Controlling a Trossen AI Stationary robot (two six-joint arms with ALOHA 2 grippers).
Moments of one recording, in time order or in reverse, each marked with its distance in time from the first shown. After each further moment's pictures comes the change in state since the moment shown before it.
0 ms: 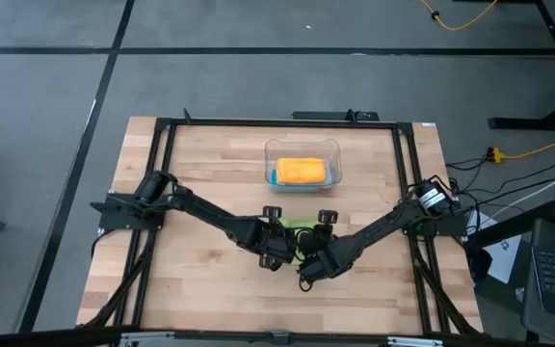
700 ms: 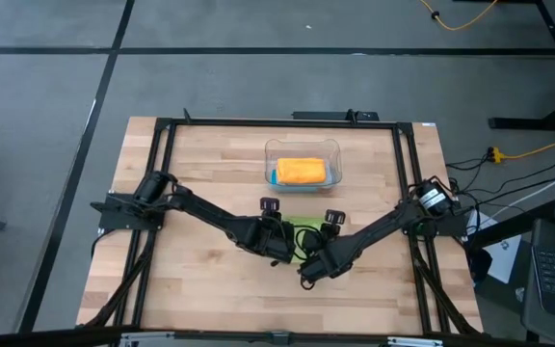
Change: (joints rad) left arm -0.003 -0.002 0.011 -0.055 -0.270 0.000; right arm 0.010 0.000 0.064 -0.176 -0.122 0.154
